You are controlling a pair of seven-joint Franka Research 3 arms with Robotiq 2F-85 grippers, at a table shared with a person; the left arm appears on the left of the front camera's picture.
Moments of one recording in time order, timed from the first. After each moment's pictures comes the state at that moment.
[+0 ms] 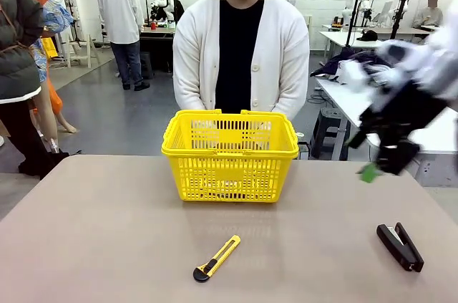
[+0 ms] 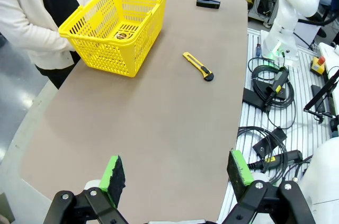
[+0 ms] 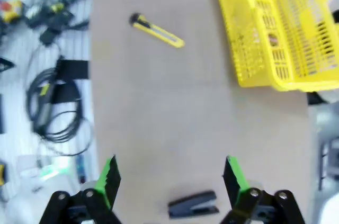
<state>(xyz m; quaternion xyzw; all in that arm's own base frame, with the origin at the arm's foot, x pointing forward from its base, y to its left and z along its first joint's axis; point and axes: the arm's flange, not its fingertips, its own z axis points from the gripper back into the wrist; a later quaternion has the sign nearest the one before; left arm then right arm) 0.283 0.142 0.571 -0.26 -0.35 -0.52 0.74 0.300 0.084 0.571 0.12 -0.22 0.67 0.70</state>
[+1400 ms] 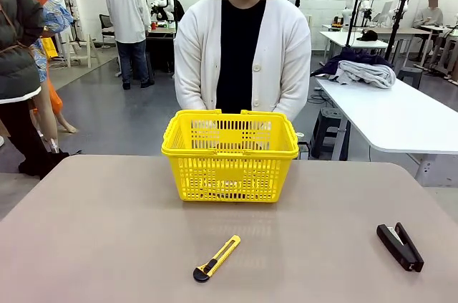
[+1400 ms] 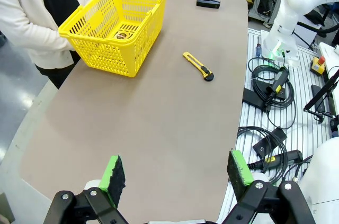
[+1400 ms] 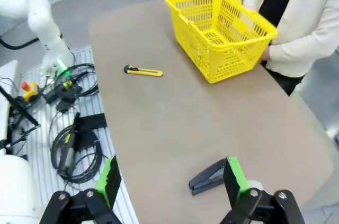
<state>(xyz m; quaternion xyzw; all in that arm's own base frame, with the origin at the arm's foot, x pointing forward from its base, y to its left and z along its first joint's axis) 0.283 0.142 0.571 -0.26 -0.35 -0.52 0.74 0.250 -0.140 0.566 0.26 -0.37 0.49 0.75</state>
